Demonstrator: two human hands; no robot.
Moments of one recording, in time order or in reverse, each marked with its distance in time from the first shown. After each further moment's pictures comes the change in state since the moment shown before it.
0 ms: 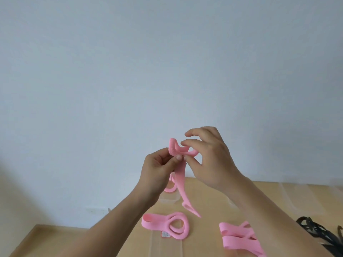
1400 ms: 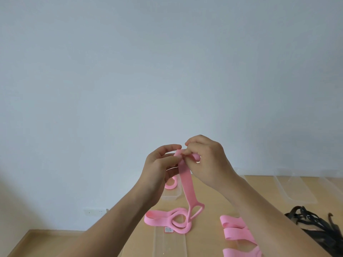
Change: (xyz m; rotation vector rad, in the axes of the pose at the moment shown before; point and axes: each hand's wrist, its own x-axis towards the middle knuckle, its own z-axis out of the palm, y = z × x) left_hand -0.007 0.005 -0.017 -0.203 -0.048 -0.214; right_hand -0.011 -0.020 0.015 0.128 -0.009 0.113
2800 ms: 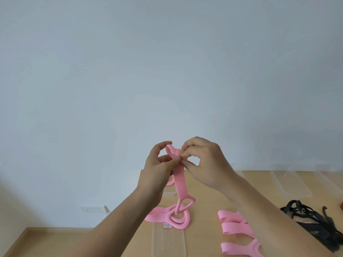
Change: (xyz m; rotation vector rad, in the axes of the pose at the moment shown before) left_hand 0.000 -0.021 0.000 0.173 0.132 -0.027; right_hand -0.008 0.002 0.001 0.055 -0.092 -0.010
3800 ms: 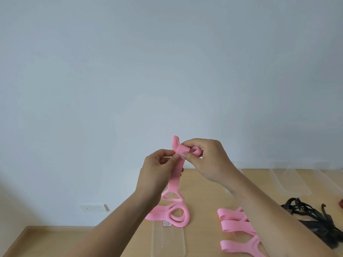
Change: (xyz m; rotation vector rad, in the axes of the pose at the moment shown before) left_hand -0.001 -0.005 0.001 0.129 0.026 0.045; right_hand 0.004 0.002 -0.005 0.168 -0.076 0.293
